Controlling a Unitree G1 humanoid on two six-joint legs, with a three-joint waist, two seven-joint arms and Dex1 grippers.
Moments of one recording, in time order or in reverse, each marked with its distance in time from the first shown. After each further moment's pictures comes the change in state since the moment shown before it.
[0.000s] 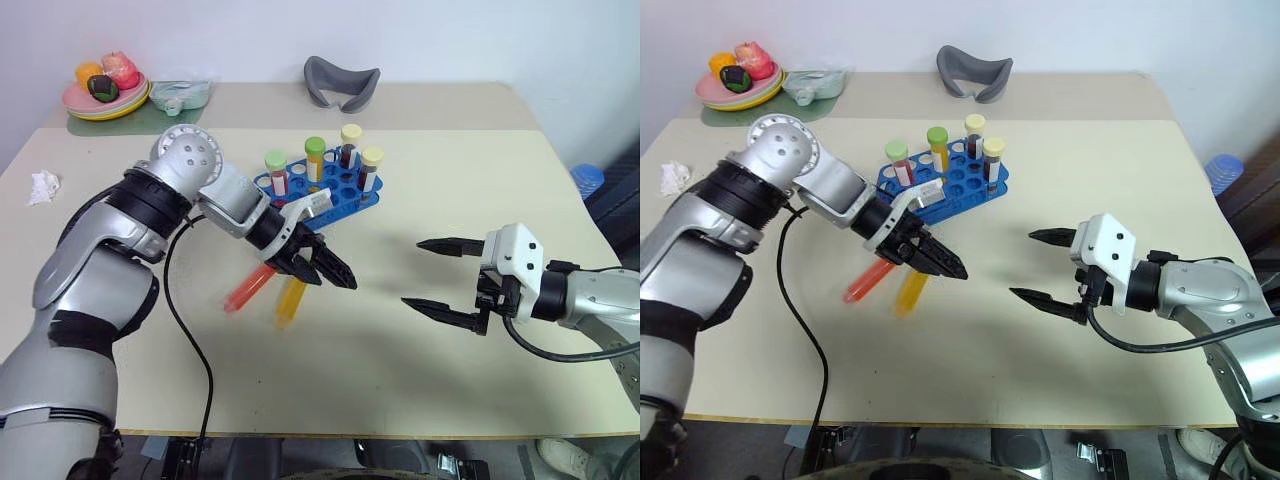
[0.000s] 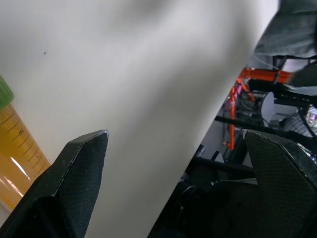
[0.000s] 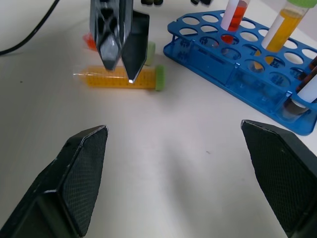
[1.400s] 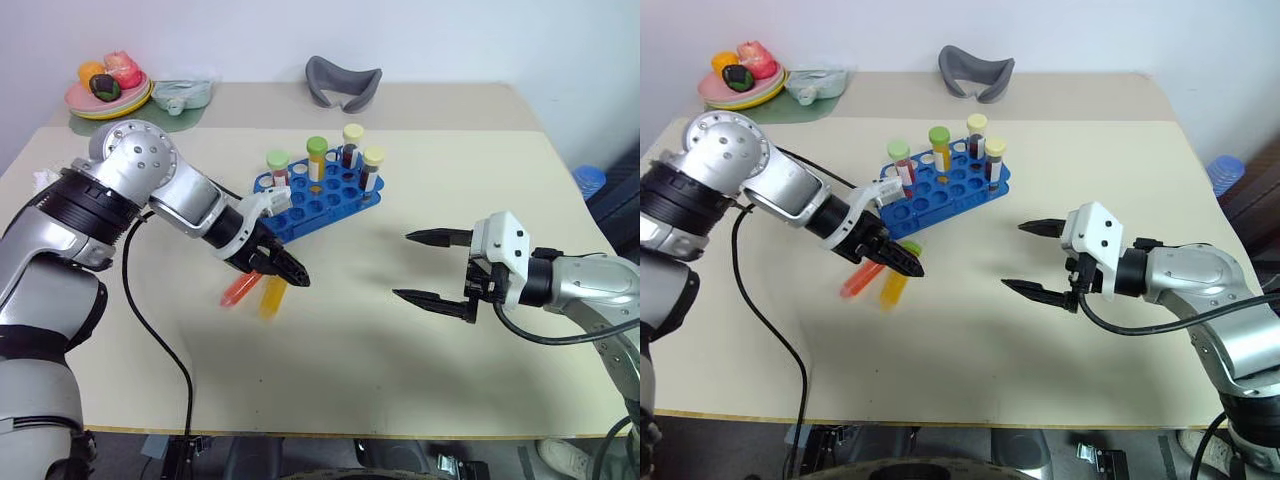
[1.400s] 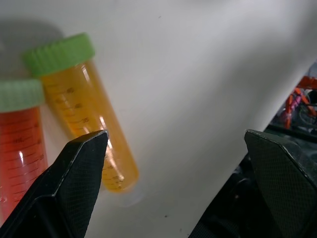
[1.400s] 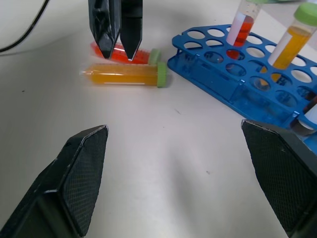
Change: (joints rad) left arm 0.059 0.230 0.008 -0.214 0.085 0.001 0.025; right arm -0.118 0.024 0.087 0.089 -0.024 -0.035 0.038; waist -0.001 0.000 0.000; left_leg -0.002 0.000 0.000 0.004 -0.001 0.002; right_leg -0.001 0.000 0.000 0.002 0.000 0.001
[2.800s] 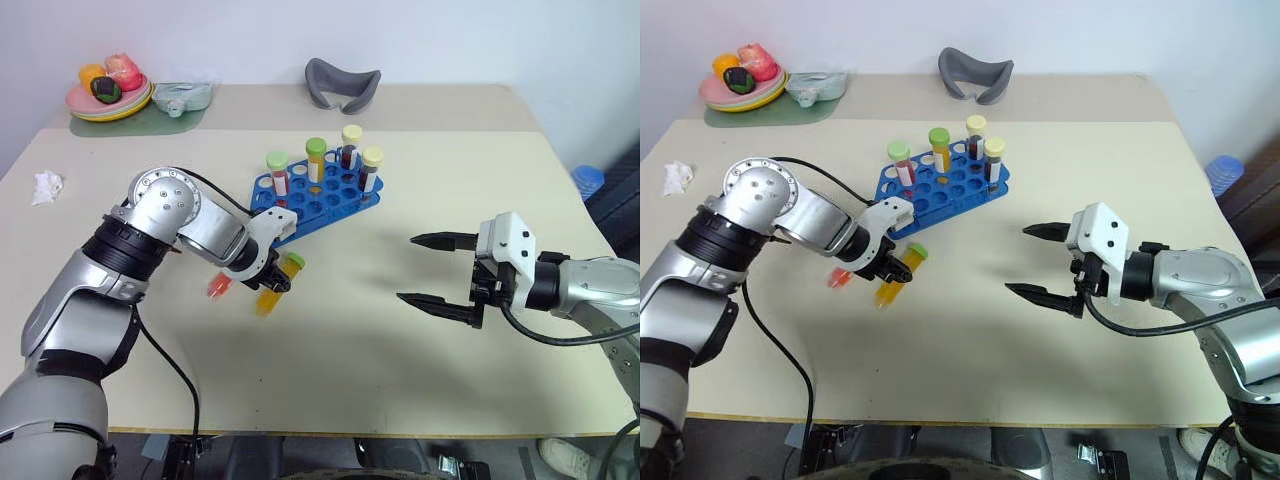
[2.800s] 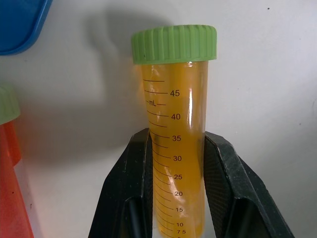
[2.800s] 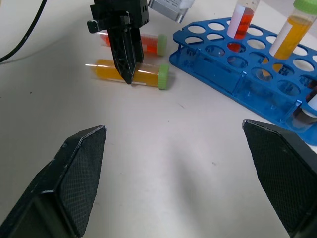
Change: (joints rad) left arm 0.229 -0.129 0.233 -0.167 0.052 0.000 0.481; right arm 0.037 -0.015 -0.047 -0.040 0.043 0.067 -0.013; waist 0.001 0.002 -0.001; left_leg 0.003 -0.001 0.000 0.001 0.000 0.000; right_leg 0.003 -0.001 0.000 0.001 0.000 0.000
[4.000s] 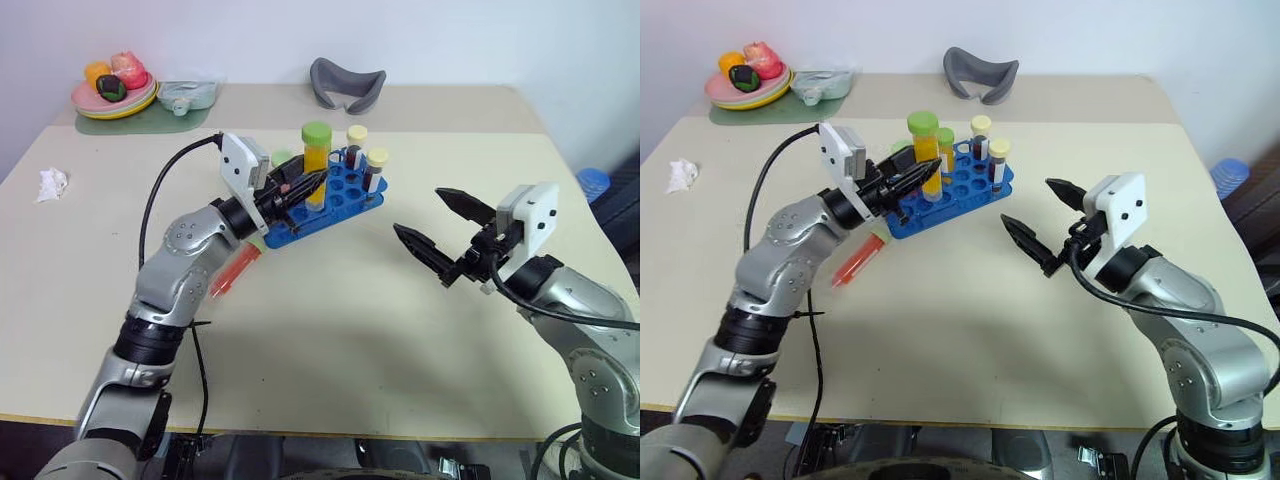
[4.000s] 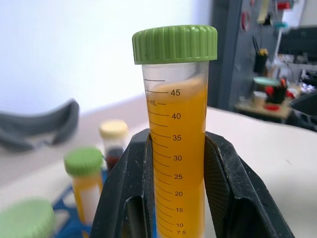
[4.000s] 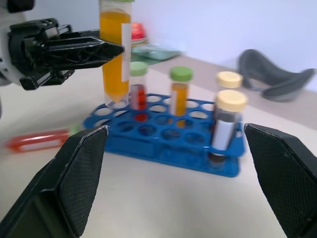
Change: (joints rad) left arm 0.448 -0.307 0.361 -0.211 1.064 -1.471 -0.906; right arm -0.003 0.350 -0.053 -0.152 0.033 0.096 -0.554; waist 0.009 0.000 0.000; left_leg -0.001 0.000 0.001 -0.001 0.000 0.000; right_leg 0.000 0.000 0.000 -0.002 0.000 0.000
